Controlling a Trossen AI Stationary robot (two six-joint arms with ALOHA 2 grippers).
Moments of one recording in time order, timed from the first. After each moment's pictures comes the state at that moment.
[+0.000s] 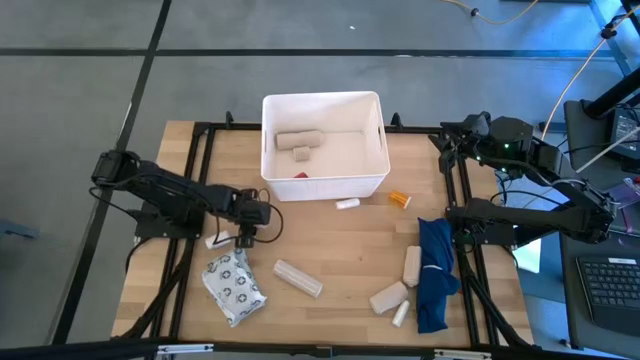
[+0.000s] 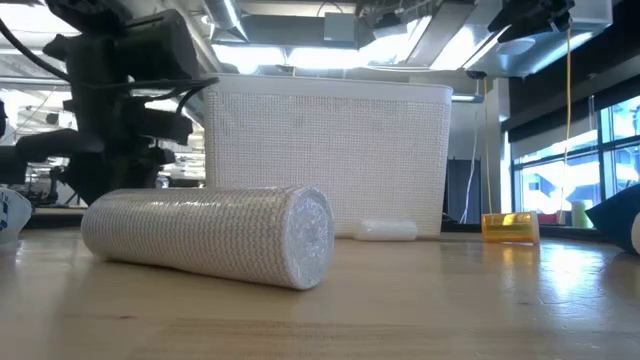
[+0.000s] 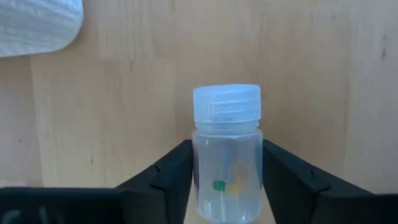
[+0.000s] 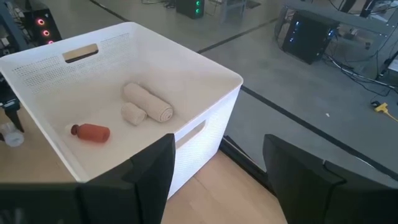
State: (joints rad) left arm -0.08 1.34 0.59 -0.57 -0.13 -0.09; right arm -0.42 0.66 1.06 -0.80 0.34 0.10
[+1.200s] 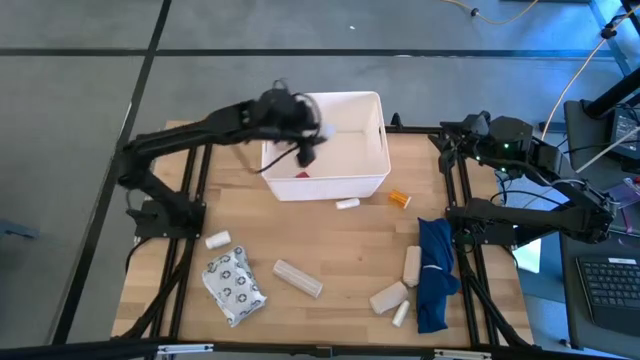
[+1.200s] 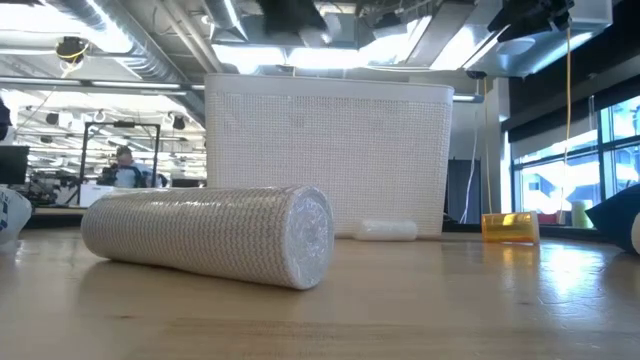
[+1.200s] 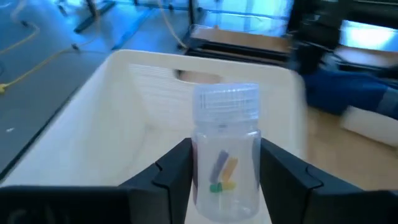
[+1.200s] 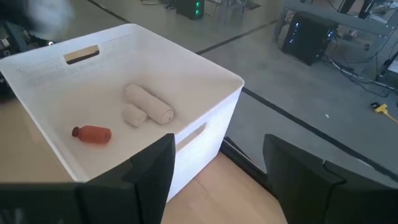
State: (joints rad) left arm 0.35 1.53 1.56 -0.56 -0.02 0.03; right arm -0.42 0.67 1.06 -0.79 0.34 0.10
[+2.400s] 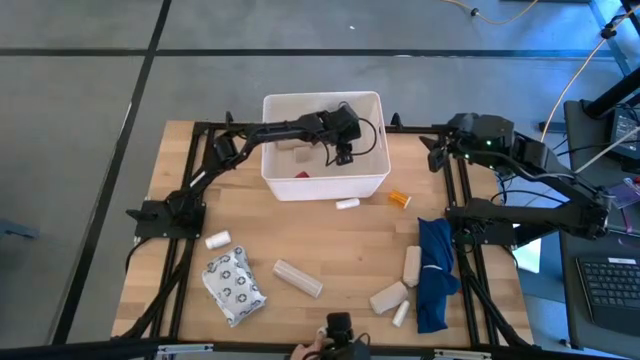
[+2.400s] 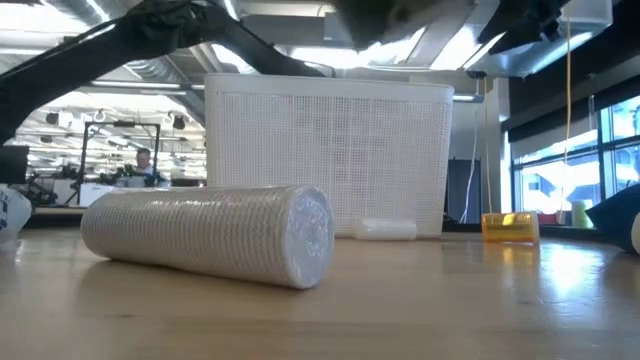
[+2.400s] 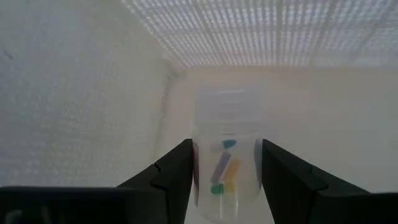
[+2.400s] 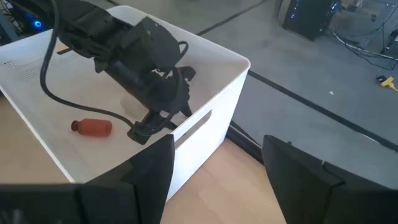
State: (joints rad) left arm 0.48 2.38 1.98 -0.48 -0.10 0.35; right arm -0.42 0.74 1.06 -0.80 0.34 0.18
